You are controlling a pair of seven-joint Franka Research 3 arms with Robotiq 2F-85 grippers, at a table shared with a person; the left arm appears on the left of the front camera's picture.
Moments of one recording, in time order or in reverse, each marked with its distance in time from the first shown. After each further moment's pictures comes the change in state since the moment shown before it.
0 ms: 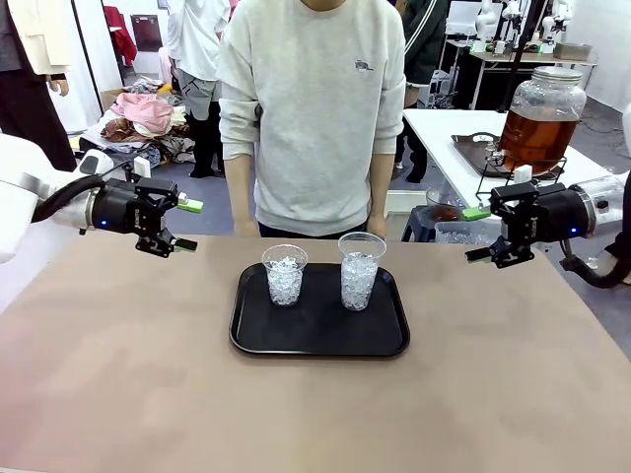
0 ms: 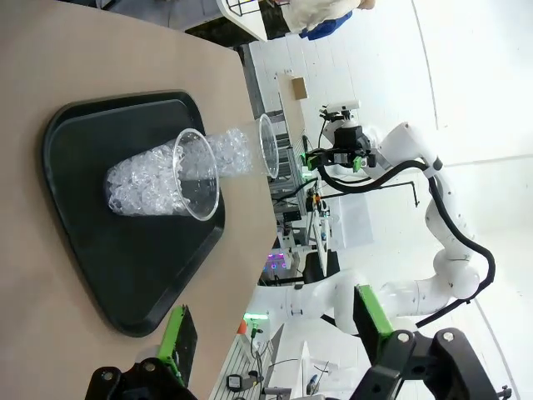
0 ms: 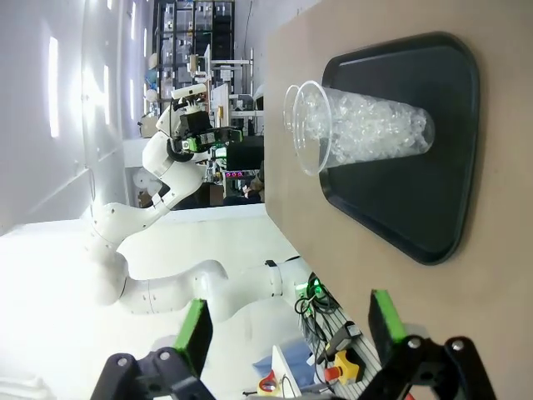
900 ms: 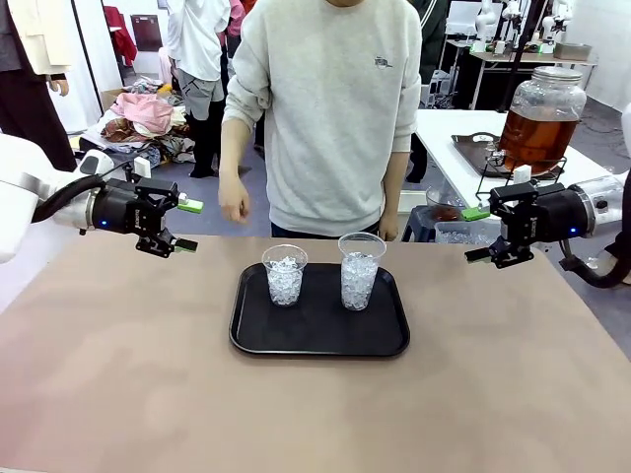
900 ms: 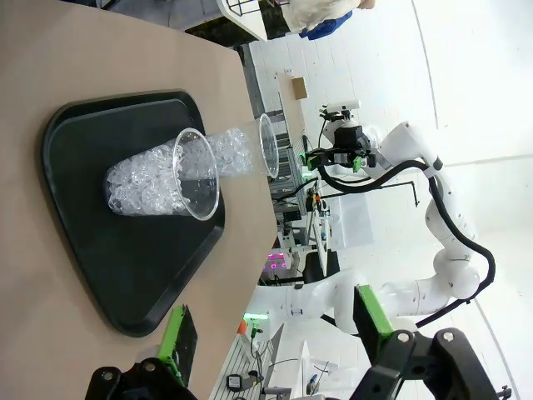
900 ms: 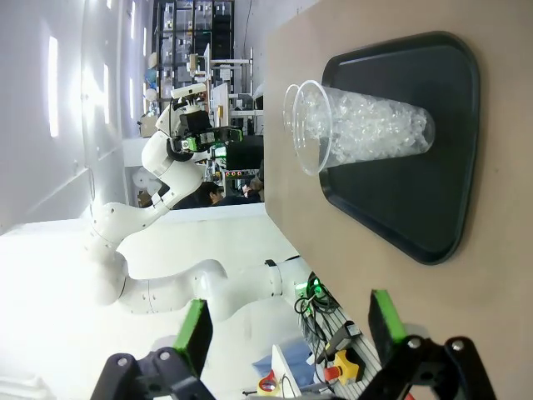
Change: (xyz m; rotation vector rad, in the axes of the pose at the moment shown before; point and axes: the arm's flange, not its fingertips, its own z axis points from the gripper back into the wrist) left arm 0.000 0.000 0.000 0.000 0.000 0.000; right arm 0.000 0.000 -0.001 -0.001 0.001 0.000
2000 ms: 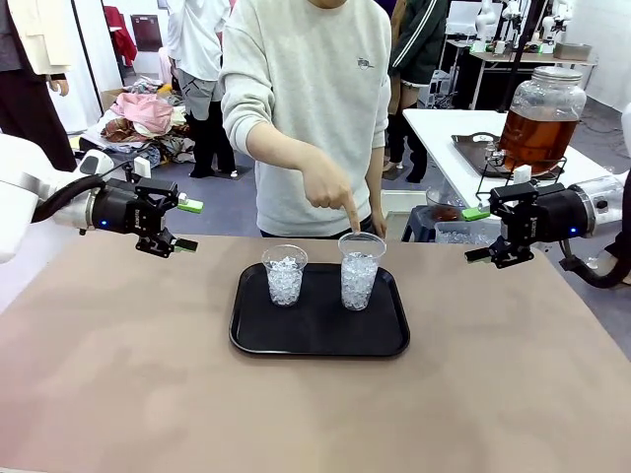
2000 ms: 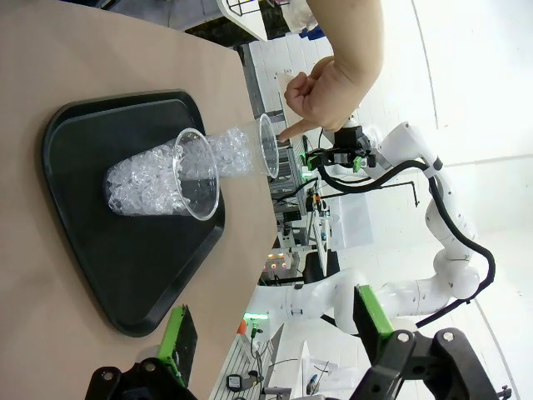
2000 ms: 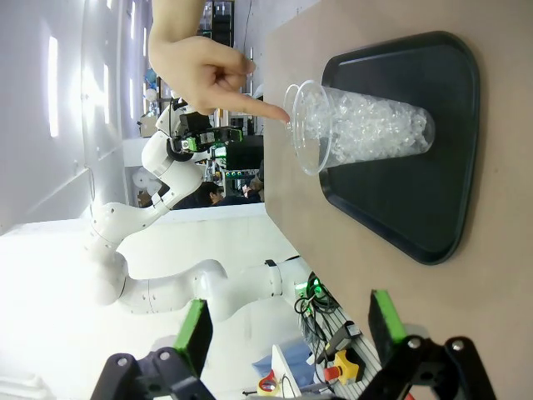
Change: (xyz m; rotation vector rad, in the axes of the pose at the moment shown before) left arm 0.000 0.000 0.000 0.000 0.000 0.000; right arm 0.000 0.000 0.000 0.000 0.000 0.000
